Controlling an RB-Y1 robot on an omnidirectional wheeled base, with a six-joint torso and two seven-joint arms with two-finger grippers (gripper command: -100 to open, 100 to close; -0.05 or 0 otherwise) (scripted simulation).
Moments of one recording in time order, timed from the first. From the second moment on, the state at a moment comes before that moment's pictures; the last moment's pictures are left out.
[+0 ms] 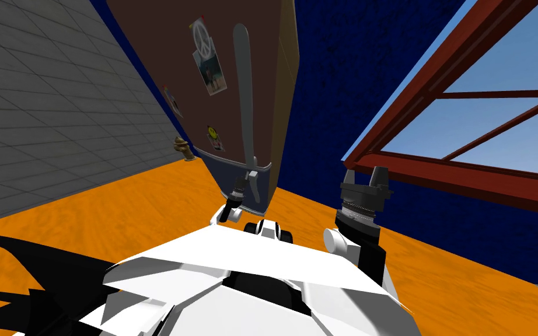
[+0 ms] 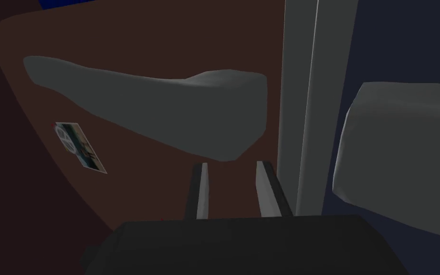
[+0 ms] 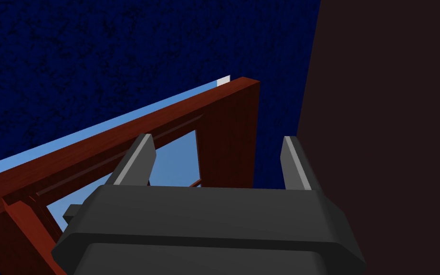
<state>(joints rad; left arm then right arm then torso) 0.22 0.12 -0.10 -1.62 -0.03 -0.80 0.09 0.46 -0.03 -0.05 -2.33 -0.06 -0.53 0.02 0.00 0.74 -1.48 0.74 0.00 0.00</state>
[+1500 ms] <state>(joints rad) 0.18 -0.03 -0.15 -1.67 0.12 -0.66 0.21 0.46 -0.03 -0.05 -2.33 -0.06 -0.53 0.02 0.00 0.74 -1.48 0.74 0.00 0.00</state>
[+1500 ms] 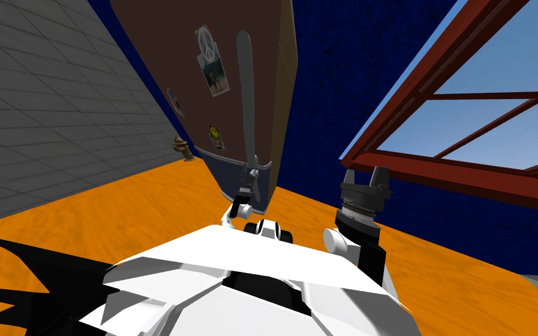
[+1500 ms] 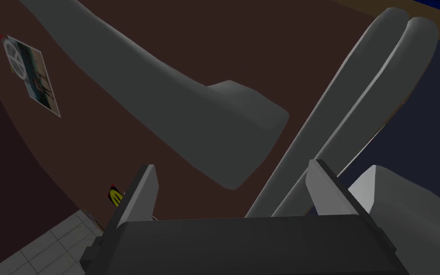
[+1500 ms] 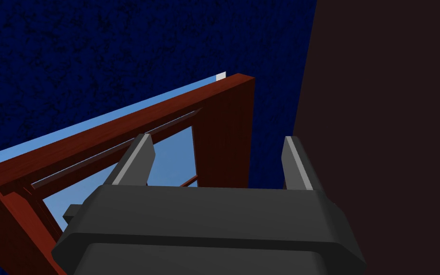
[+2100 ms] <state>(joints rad) 0.16 -0.04 -0.15 -1.69 0.12 -0.62 0.20 0.46 -0.03 -0.05 -2.33 -0.06 -0.53 0.02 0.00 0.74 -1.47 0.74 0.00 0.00</state>
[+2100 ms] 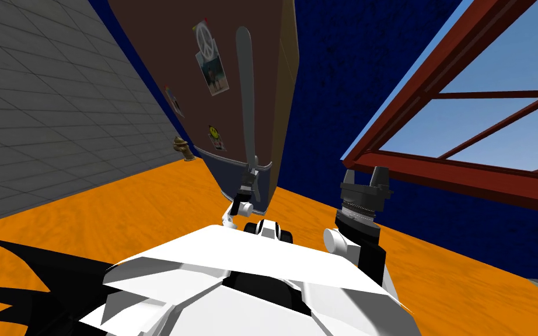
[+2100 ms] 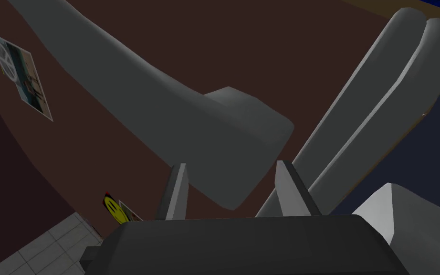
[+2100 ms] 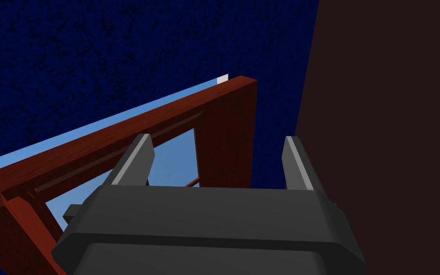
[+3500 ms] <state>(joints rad) 0.20 0.12 -0.31 -1.76 0.11 -0.56 0.35 0.46 -0.03 -0.05 -2.32 -0.06 -0.53 0.02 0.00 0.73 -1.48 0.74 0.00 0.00</state>
